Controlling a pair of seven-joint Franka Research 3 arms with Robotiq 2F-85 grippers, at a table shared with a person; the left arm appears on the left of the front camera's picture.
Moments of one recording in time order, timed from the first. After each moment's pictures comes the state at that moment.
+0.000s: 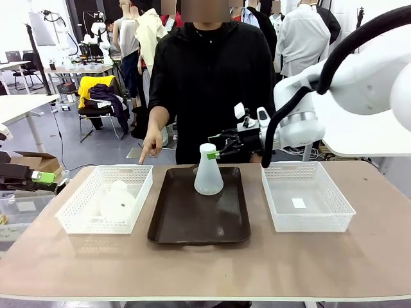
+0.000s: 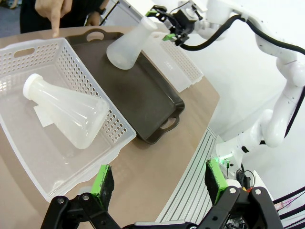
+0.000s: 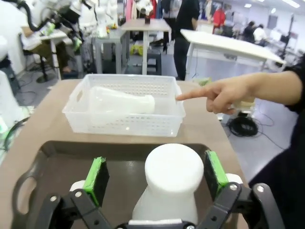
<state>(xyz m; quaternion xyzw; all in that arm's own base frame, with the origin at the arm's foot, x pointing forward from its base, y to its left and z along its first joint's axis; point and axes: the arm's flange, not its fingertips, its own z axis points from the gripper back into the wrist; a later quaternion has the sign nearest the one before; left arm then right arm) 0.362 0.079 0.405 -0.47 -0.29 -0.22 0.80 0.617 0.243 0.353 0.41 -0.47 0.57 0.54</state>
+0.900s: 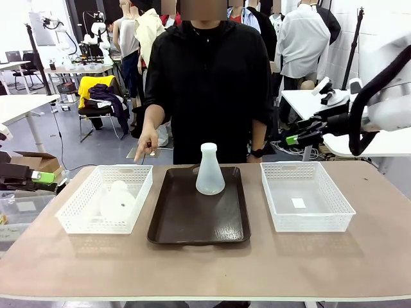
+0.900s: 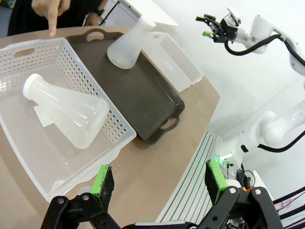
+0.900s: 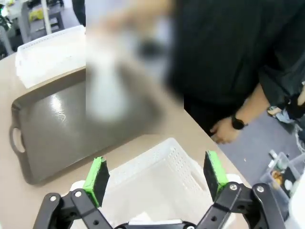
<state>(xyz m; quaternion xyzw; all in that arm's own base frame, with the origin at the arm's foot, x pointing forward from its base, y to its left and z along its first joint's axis) 0.362 0.080 0.405 -0.47 -0.29 -0.22 0.80 0.502 0.041 0.446 0.18 -0.49 0.44 0.73</state>
